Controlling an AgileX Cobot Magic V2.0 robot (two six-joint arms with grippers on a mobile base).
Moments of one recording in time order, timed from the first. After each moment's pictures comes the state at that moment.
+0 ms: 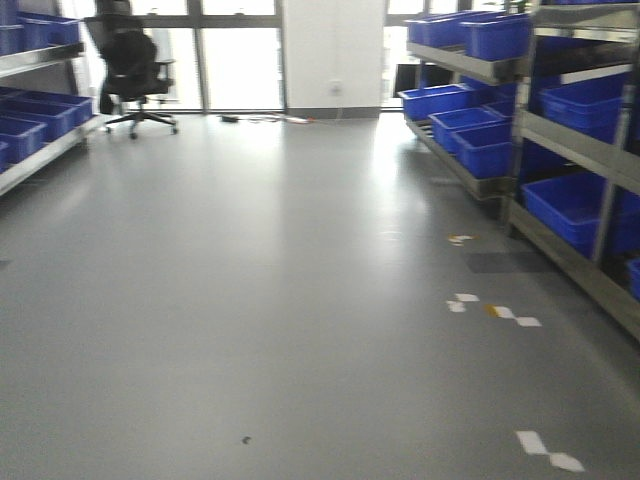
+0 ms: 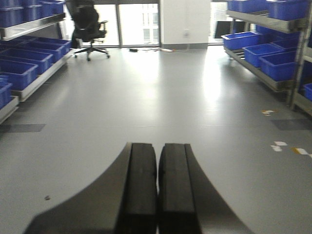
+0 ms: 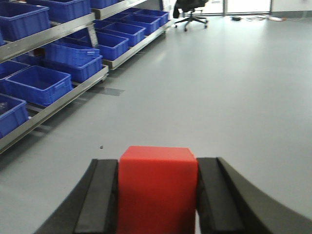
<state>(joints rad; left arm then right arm) -0.02 -0.01 0.01 0.01 0.13 -0.02 0.49 0.46 -0.53 0.03 0.28 0.13</state>
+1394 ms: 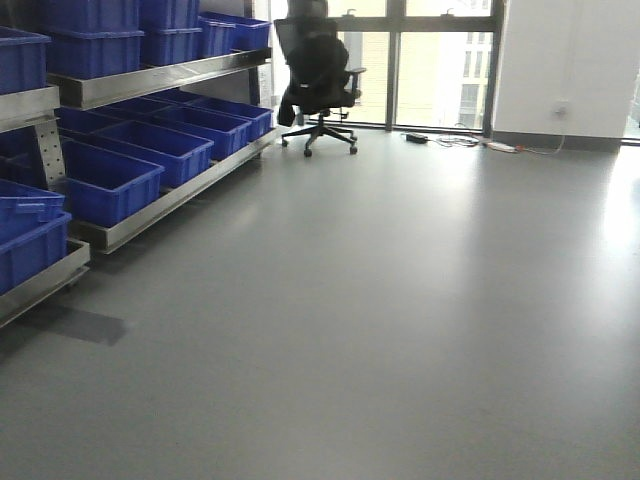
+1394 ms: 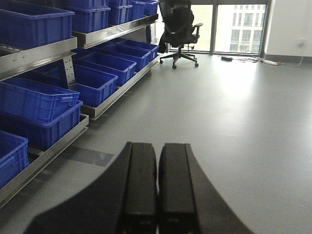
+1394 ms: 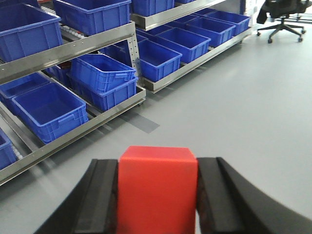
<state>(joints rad) -0.02 -0.01 0.01 0.01 0.13 -0.02 0.49 0.46 -0.53 0.03 0.28 0.13</state>
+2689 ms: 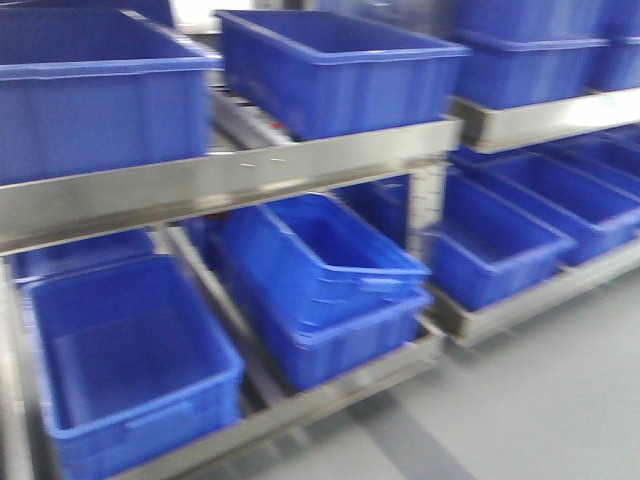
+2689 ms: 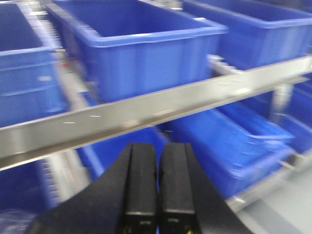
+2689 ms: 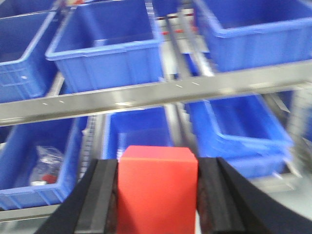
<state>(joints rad) -0.02 -0.01 0.01 0.01 0.13 -0.02 0.49 0.46 -0.53 0.03 0.29 0.13</state>
